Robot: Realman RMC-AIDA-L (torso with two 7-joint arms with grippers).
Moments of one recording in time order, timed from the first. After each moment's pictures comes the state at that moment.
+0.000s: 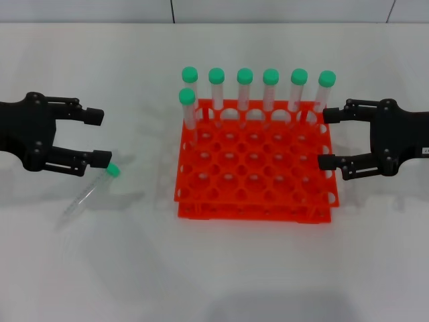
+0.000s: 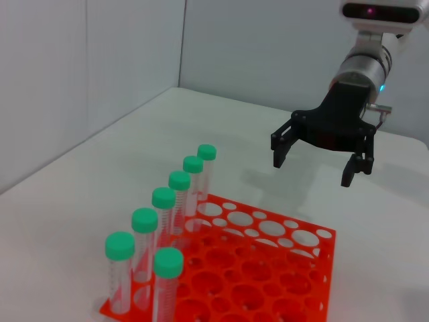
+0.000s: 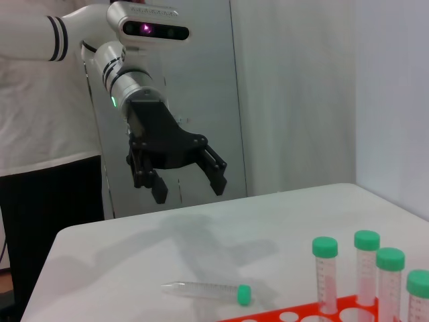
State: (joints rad) left arm -0.56 -1.86 0.71 0.80 2.08 1.86 -1.46; right arm 0.56 1.86 -1.22 -0.54 -1.49 -1.54 1.19
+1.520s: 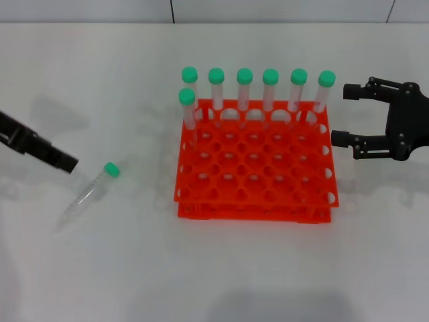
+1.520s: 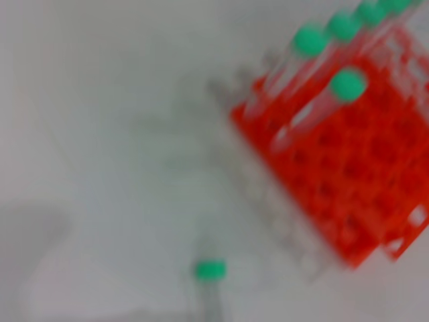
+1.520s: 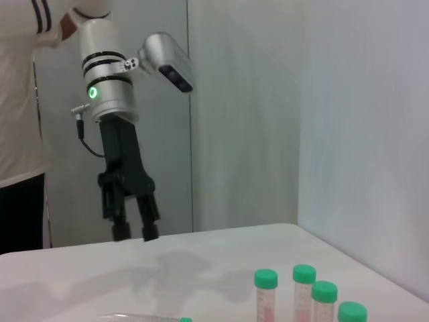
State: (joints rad) left arm -0.70 -1.87 0.87 1.11 2.50 1.92 -2.33; right arm 0.50 1.89 -1.09 -0.57 -1.48 -1.54 1.09
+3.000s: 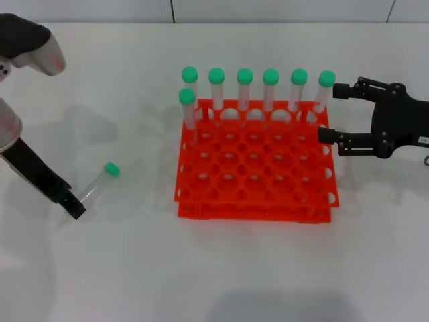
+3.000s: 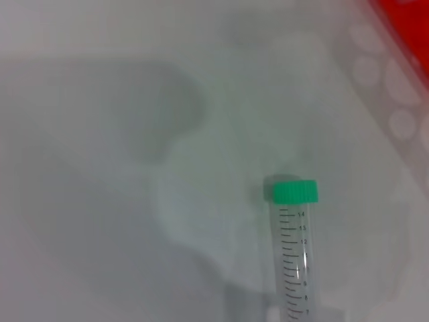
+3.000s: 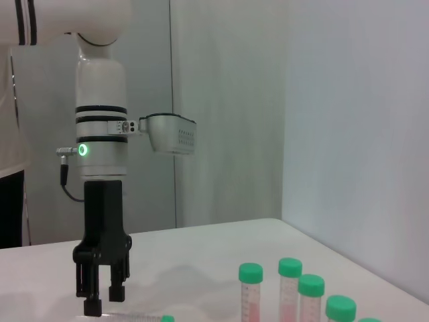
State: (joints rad) left arm -0.79 -2.00 1.05 0.88 2.83 1.68 -2.38; right arm 0.50 1.93 -1.09 -0.57 -1.48 -1.47 1.08
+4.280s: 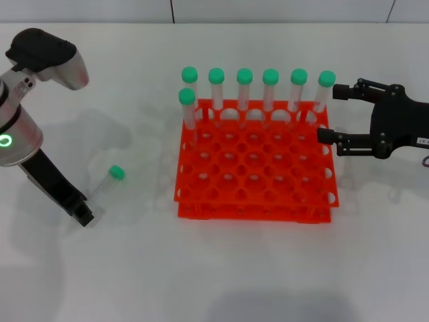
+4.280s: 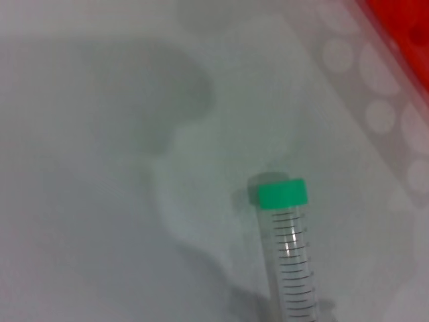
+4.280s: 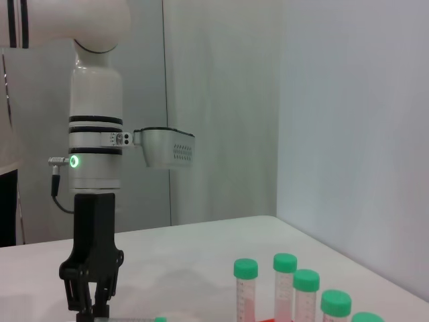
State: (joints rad) left arm -0.81 -2.02 1.09 0.82 2.83 1.65 -2.39; right arm 0.50 1.94 -1.09 -0.57 -1.48 -1.45 1.08
